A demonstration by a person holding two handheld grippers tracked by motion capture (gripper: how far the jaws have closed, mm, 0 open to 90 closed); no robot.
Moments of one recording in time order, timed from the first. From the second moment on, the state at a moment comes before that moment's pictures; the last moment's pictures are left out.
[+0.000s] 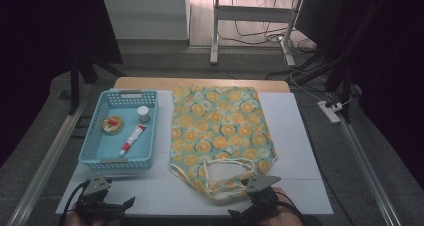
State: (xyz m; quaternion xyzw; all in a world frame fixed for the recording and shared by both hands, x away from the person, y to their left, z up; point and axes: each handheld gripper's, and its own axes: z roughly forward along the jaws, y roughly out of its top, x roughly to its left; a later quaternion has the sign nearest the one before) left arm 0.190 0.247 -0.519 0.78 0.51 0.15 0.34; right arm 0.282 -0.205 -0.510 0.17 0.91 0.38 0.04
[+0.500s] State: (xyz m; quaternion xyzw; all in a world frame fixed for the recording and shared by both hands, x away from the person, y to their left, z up) left arm 0.190 0.246 -0.519 0.78 0.51 0.15 0.34; right arm 0.294 -0.191 -0.521 0.14 0.93 0.34 0.03
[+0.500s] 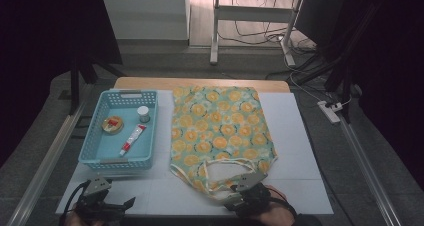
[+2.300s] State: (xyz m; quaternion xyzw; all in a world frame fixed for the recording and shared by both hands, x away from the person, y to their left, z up) left arm 0.191 0.247 -0.519 0.78 0.51 0.14 0.34; right arm 0.420 -0.147 -0.492 0.20 0.91 0.35 0.08
